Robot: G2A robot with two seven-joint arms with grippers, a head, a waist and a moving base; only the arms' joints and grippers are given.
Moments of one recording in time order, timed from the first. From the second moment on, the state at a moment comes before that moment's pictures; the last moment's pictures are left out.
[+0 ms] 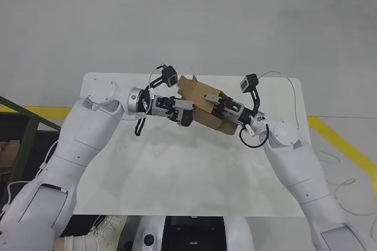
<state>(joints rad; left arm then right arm) 0.73 -1.09 -1.01 -1.28 -0.60 -0.11 -1.40 -0.97 -1.26 1.07 -1.31 0.45 -0.27 0.78</state>
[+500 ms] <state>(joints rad) 0.71 -1.10 -1.00 -1.25 -0.59 -0.12 -1.39 -0.97 -1.27 1.04 -1.31 0.44 -0.27 0.79</state>
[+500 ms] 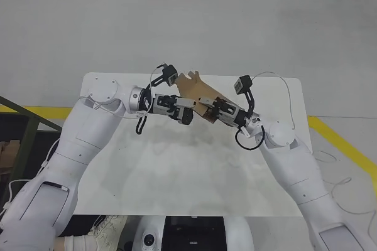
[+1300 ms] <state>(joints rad) 0.77 -1.06 -1.15 -1.18 -0.64 -0.12 -1.41 -0.97 -1.25 1.12 -1.29 0.40 -0.29 0.90</state>
